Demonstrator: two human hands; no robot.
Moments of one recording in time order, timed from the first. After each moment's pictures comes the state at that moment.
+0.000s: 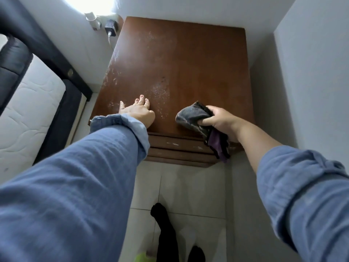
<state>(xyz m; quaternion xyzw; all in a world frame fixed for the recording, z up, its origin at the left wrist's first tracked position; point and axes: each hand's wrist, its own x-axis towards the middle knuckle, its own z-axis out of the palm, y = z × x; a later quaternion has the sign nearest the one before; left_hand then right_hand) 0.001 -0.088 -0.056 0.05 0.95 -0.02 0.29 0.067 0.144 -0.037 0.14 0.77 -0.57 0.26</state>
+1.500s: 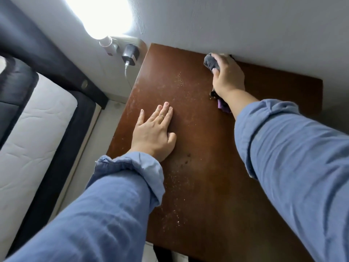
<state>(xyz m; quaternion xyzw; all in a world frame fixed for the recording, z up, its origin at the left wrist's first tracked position) -0.190 -0.092 -0.077 0.09 0.98 0.05 0.17 -0.346 0.117 -0.105 -0.02 0.97 -0.23 -0.06</state>
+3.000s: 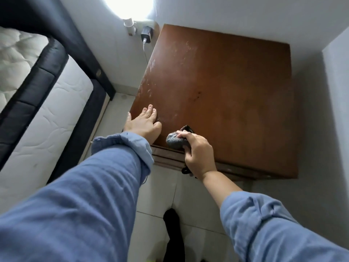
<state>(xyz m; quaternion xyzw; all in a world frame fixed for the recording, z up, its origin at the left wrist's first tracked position) -0.019 -0.173 -0.060 0.03 0.96 0.04 0.28 0.062 -0.003 -0.095 -0.06 0.93 -0.37 -0.05</state>
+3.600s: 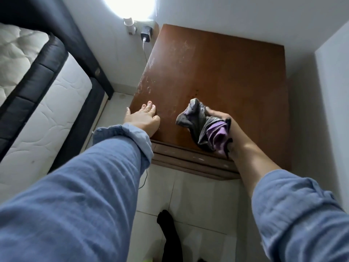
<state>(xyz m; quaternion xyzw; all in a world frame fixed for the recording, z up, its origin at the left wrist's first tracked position) -0.016 -0.172 -0.056 0.04 0.95 0.04 0.29 0.036 0.047 -0.022 0.21 0.32 -0.86 0.33</state>
